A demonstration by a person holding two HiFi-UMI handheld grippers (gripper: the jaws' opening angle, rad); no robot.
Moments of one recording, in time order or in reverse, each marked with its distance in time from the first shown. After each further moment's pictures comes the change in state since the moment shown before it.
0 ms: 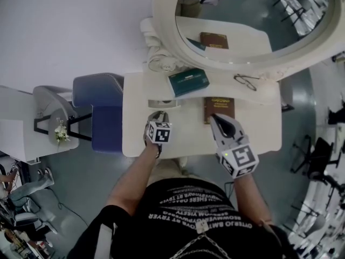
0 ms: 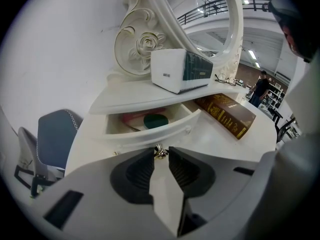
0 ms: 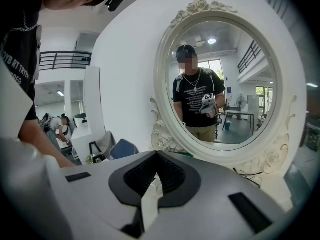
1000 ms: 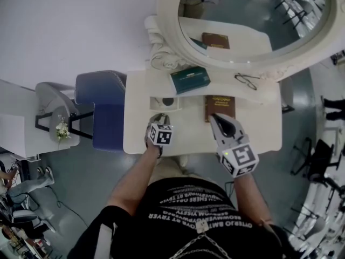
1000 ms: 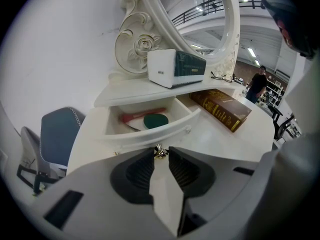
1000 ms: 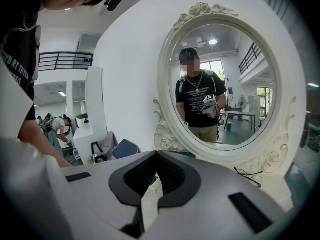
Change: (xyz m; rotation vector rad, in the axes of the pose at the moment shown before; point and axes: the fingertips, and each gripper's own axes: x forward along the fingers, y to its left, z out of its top) left arm -0.013 -0.007 -0.020 0.012 0.011 0.012; right arm -0.009 0.011 -0.001 -0.008 -0.010 0.013
